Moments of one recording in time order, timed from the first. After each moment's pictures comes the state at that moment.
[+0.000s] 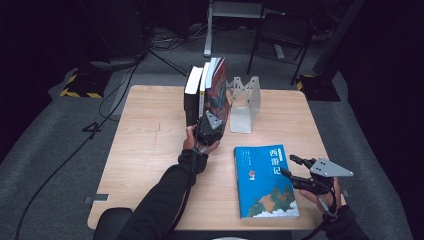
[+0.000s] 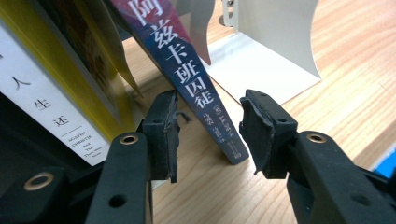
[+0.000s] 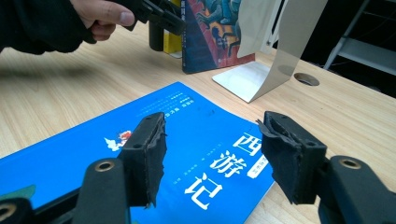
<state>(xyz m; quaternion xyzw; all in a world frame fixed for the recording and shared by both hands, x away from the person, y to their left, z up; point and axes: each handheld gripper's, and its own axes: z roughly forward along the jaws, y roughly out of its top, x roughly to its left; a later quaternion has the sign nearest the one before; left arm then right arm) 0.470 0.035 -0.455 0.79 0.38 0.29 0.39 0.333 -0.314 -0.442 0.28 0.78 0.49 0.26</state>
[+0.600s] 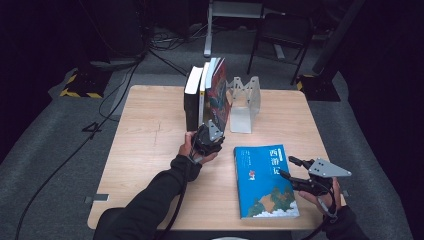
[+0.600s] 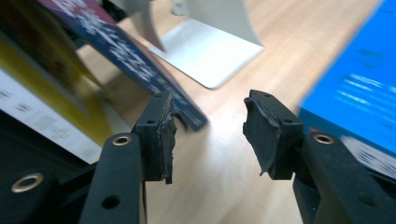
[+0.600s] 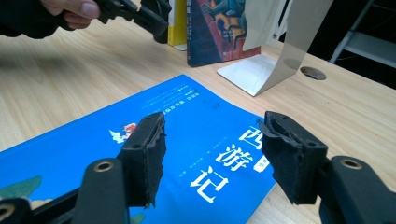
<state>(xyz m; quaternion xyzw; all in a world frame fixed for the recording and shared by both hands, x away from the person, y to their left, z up) 0.437 0.044 -0.453 0.84 0.29 0.25 0.39 0.332 -0.312 -0.444 0.27 0.79 0.48 0.25</state>
